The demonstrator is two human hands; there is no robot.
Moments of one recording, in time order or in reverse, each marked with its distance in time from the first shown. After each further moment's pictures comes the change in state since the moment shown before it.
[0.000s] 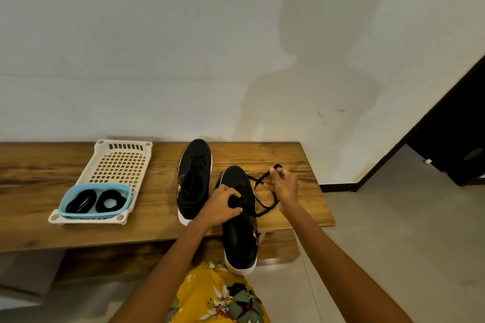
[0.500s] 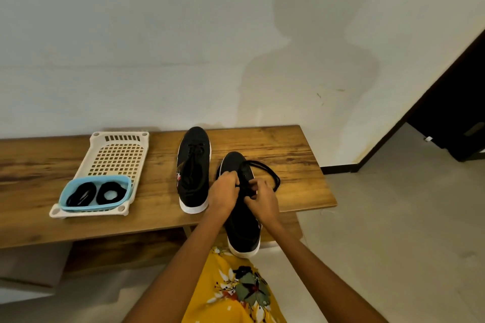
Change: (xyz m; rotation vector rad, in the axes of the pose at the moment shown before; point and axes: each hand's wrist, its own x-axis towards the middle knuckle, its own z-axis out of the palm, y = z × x) left_hand 0.000 0.021 0.018 0.219 0.290 -0.087; right_hand -0.046 0.068 0.011 -0.781 -0.212 -0.281
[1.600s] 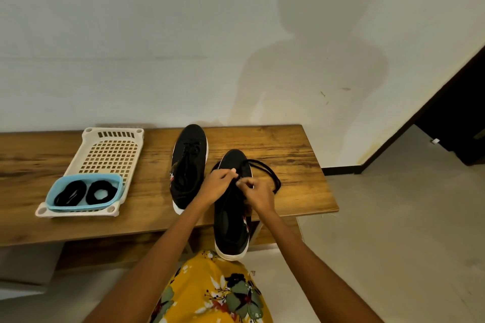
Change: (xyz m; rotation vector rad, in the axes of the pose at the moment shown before) left_hand 0.031 -0.011 -0.008 -0.569 -0.204 -0.159; right_hand 0.028 -0.009 -0.001 0.237 -0.032 0.095
